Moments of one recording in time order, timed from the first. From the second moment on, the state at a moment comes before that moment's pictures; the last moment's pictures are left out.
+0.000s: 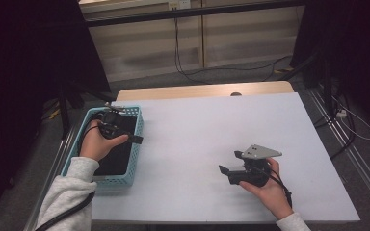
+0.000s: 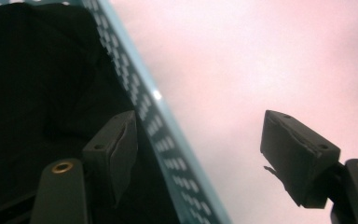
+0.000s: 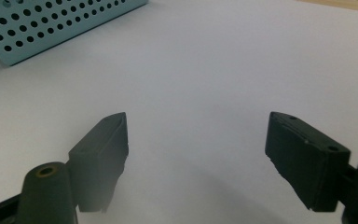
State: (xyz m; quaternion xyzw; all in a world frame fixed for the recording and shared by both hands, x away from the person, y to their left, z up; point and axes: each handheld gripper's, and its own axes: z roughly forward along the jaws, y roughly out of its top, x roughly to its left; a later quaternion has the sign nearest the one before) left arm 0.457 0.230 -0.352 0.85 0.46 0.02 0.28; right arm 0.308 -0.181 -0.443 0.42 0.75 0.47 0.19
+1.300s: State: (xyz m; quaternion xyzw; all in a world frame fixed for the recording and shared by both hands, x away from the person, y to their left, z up) left arm 0.437 0.171 -0.359 0.88 0.38 0.00 0.30; right arm 0.299 -0.207 -0.446 0.43 0.76 0.45 0.18
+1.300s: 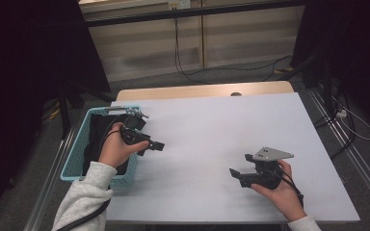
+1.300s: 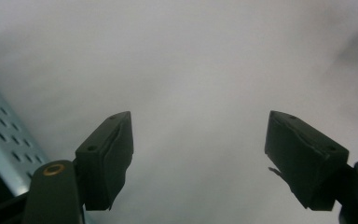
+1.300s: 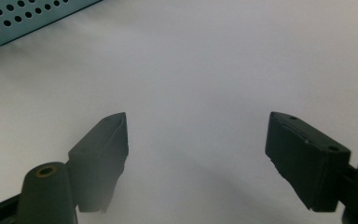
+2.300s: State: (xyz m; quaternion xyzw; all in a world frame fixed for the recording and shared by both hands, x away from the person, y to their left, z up) left arm 0.412 0.132 -0.384 0.89 0.33 -0.03 0.31; right arm 0.293 -0.220 -0.443 0.43 0.76 0.45 0.17
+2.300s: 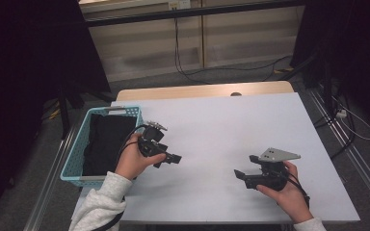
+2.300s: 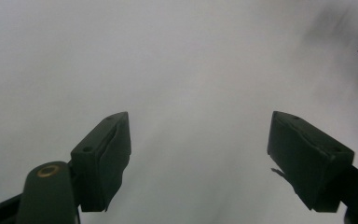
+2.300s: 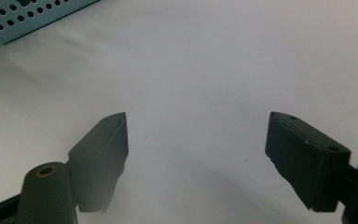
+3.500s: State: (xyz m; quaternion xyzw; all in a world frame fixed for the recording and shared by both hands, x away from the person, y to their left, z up) left arm 0.392 0.137 -0.416 0.88 0.33 -0.04 0.33; right arm 0.291 -0.225 -0.442 0.43 0.77 0.45 0.17
